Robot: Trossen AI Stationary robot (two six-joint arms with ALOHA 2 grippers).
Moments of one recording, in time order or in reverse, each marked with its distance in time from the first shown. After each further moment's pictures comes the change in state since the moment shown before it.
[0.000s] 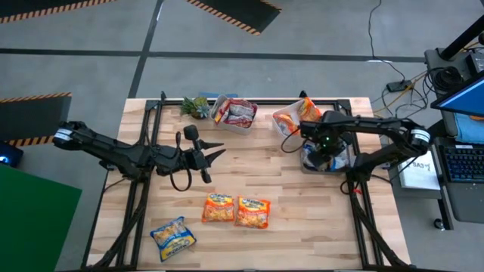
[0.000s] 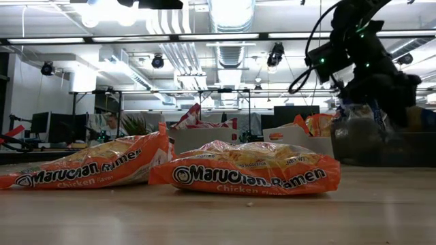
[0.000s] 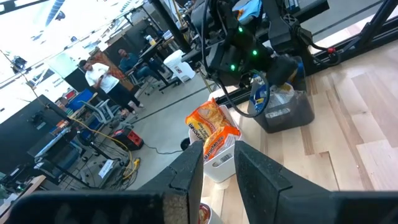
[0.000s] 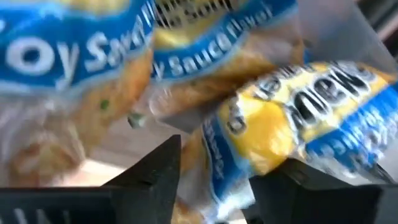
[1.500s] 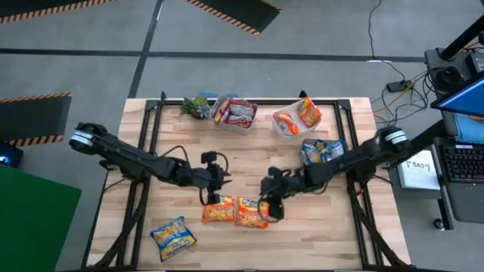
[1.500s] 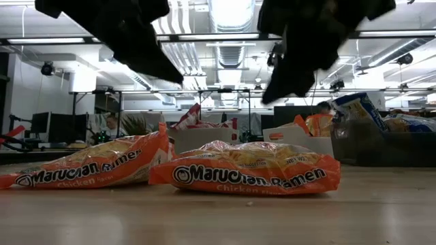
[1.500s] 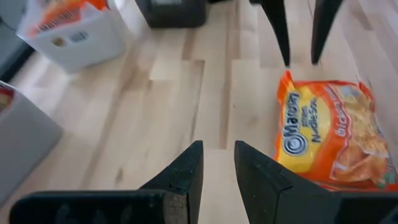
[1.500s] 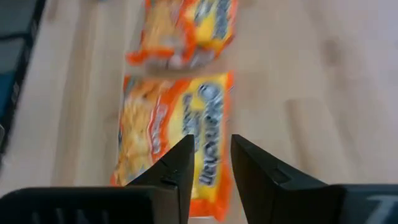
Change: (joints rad) left arm -0.036 0.294 0.005 -0.222 0.269 -0.680; right arm 0.748 0.250 0.098 1.246 0.120 -0.197
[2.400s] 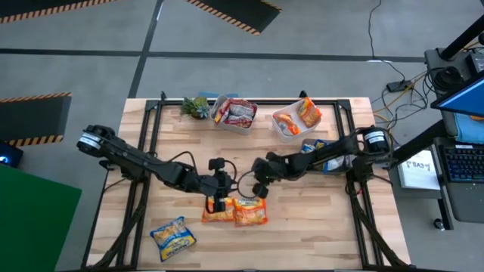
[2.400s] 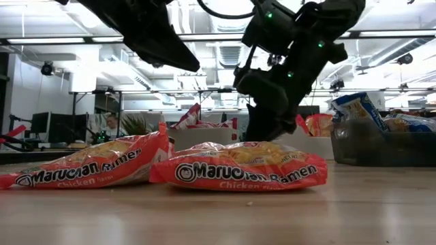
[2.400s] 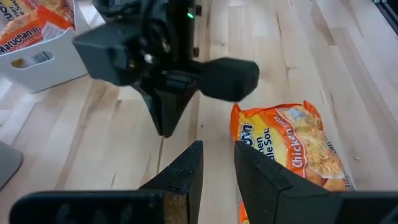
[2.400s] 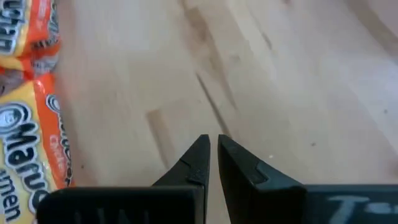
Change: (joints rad) left arm -0.042 0.105 0.126 -0.015 0.029 -0.008; right arm -0.202 0.194 0.032 0.020 0.081 0.090
